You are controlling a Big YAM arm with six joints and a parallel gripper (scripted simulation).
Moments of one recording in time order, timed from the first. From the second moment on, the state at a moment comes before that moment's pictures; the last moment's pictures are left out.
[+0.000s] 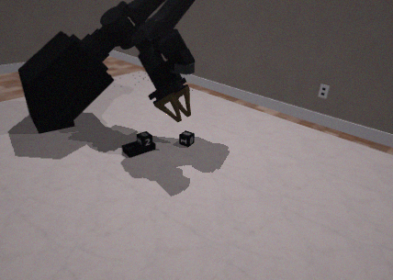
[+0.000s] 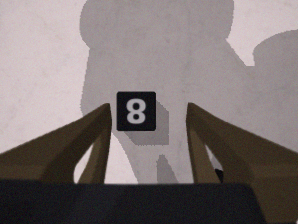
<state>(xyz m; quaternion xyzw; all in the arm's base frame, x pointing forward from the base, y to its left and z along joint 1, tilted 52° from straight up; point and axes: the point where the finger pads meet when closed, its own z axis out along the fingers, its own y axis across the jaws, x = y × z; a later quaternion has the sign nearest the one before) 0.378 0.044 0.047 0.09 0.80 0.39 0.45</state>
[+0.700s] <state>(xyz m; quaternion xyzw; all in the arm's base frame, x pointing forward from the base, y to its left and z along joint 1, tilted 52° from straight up) 0.375 0.045 0.057 0.12 0.77 0.39 0.50</state>
